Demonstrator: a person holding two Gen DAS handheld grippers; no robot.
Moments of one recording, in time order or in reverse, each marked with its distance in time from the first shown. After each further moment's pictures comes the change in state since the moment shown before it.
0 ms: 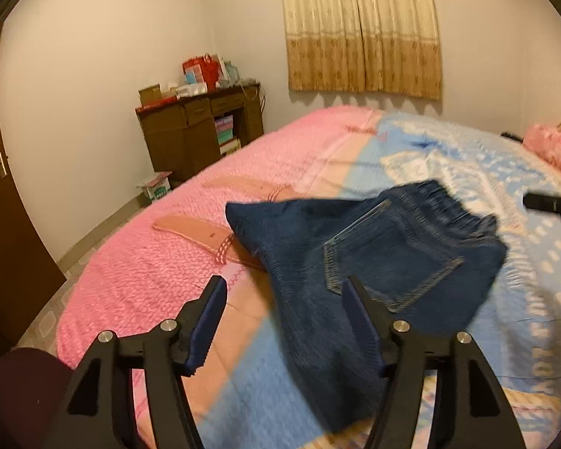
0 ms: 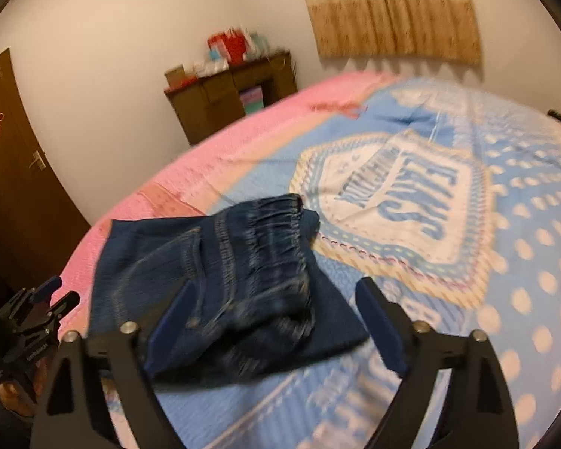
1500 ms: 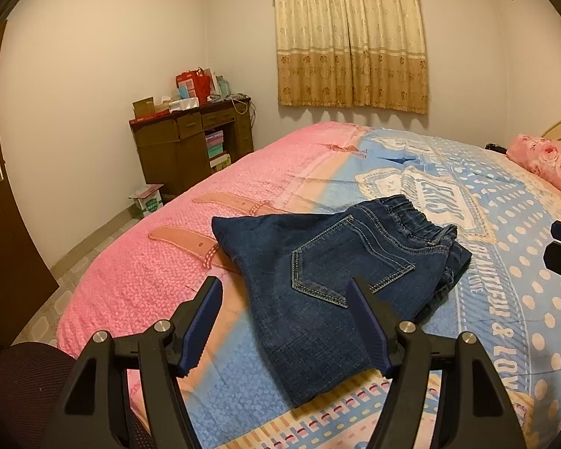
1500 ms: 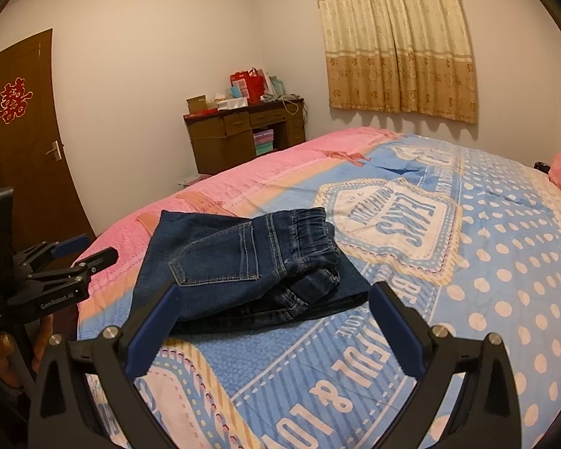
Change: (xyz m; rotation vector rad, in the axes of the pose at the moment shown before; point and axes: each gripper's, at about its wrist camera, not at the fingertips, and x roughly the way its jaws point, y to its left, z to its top) left arm -0.040 -0.019 0.002 0.000 -0.032 -0.042; right arm -0.089 0.064 -0.061 -0.121 -0.168 -0.045
